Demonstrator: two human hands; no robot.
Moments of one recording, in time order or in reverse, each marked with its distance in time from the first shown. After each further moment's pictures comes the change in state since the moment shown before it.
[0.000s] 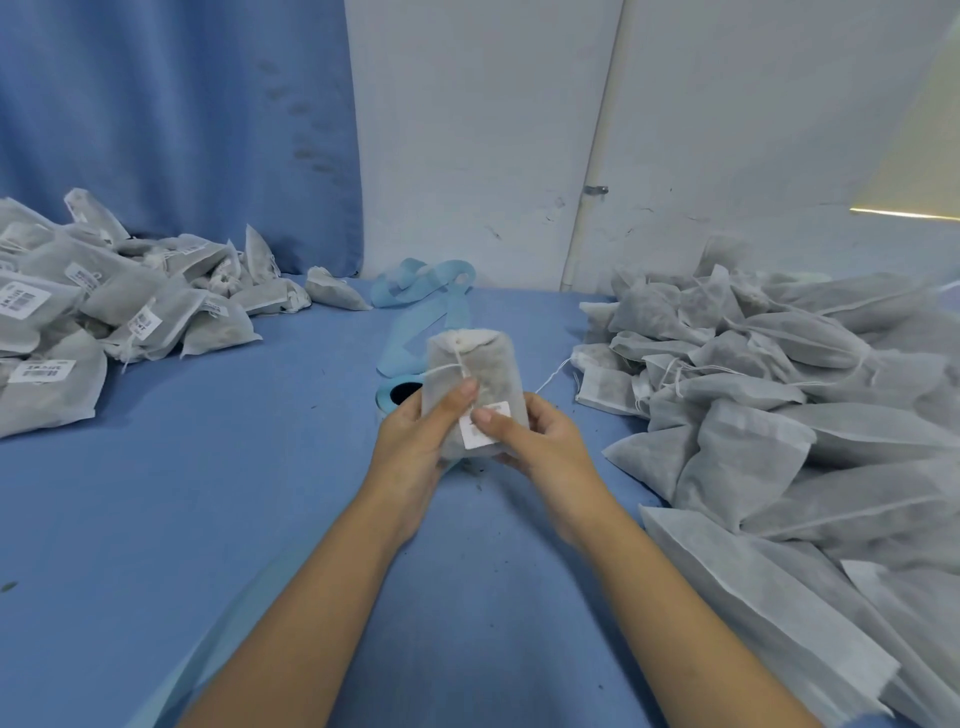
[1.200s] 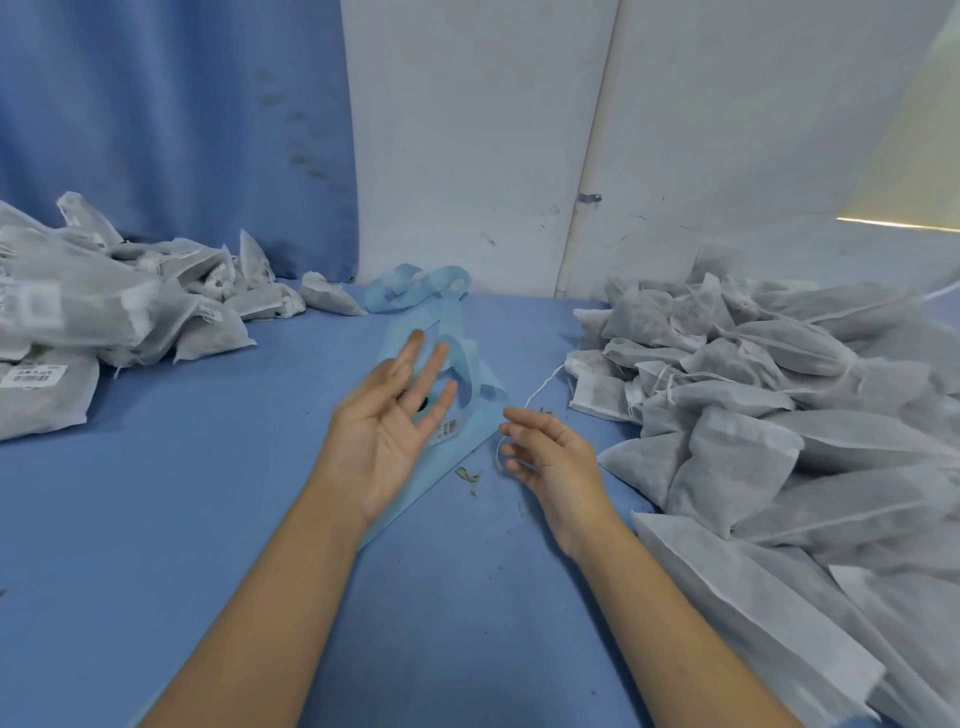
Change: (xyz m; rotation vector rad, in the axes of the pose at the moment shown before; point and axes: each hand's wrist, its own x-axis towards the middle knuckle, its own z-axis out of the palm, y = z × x) left_hand 0.009 0.024 -0.016 -0.394 -0.089 0.064; right_hand 0.005 0.014 -0.013 0.185 0.206 0.064
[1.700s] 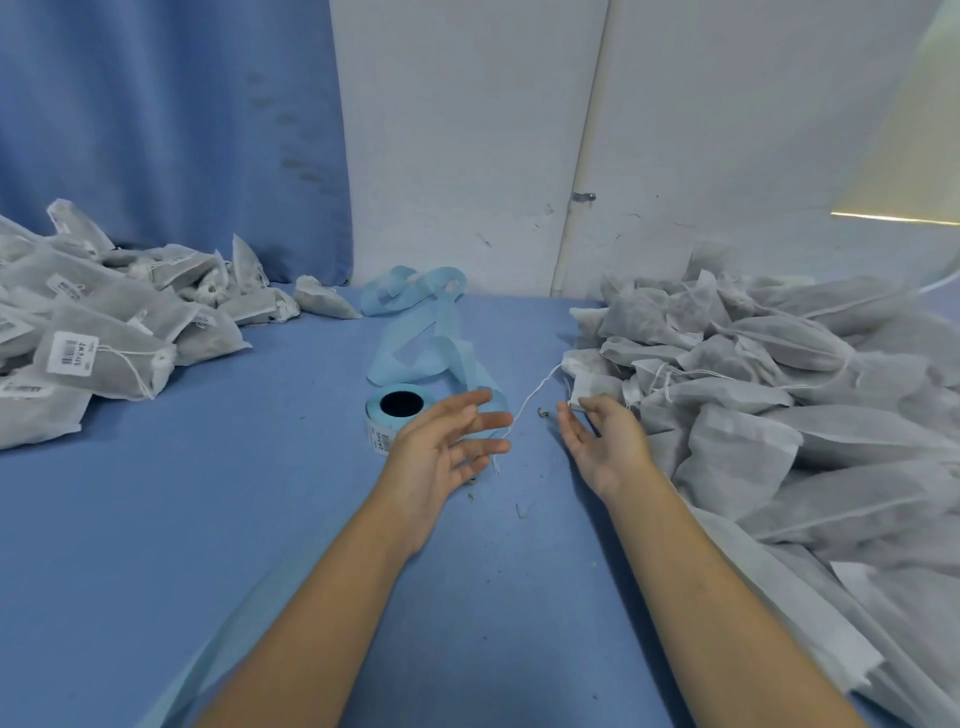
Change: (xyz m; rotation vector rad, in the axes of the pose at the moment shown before) left_hand -0.006 -0.034 0.007 0.447 0.004 -0.200; right_hand 0.048 -0.023 -0.034 0.474 0.274 0.089
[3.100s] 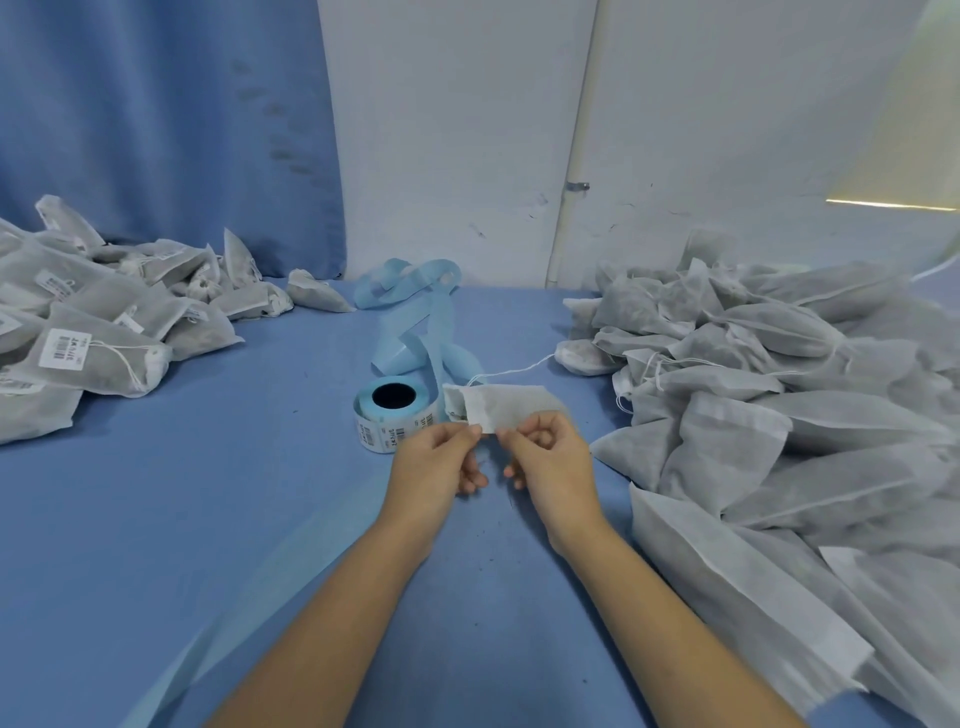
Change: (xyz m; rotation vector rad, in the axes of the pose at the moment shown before) left_hand 0.001 -0.024 0.009 0.341 0.273 0.041; right_hand -0.057 0.040 0.001 -0.678 -0.177 -0.277
